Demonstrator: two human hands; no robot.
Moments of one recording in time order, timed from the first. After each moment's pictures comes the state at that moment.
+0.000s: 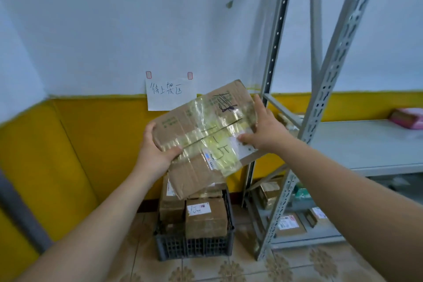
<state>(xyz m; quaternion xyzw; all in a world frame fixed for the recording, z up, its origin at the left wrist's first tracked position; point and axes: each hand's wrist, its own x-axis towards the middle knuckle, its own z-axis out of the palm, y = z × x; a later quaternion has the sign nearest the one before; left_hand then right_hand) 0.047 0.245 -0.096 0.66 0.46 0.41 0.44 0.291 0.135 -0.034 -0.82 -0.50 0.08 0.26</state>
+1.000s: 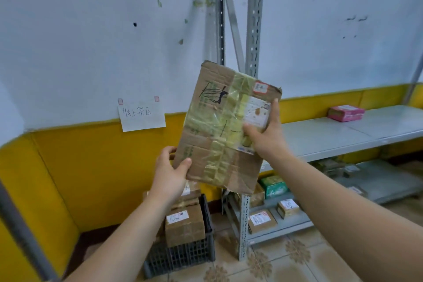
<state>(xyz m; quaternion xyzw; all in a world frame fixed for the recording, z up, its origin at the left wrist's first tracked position) 0.092 0.023 -0.053 0.70 0.38 0.40 0.46 0.294 -0.077 -0.009 -0.68 -0.35 0.07 0.64</state>
